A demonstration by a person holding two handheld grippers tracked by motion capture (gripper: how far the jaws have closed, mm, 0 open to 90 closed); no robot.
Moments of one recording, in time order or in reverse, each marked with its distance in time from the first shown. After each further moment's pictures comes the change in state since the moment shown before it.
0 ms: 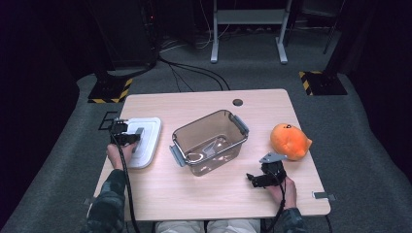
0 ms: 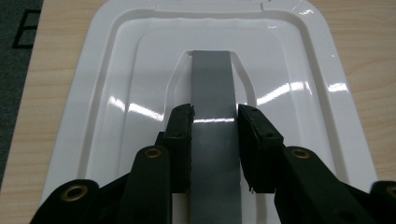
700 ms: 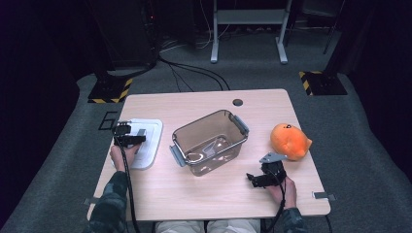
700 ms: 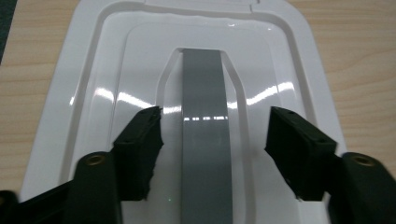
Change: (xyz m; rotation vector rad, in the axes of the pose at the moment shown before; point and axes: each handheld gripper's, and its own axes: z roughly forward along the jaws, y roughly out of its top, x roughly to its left) left arm -0.004 -0.004 0.007 -0.007 -0.016 0.019; right arm 0.000 0.000 0.000 -0.001 0.001 -0.004
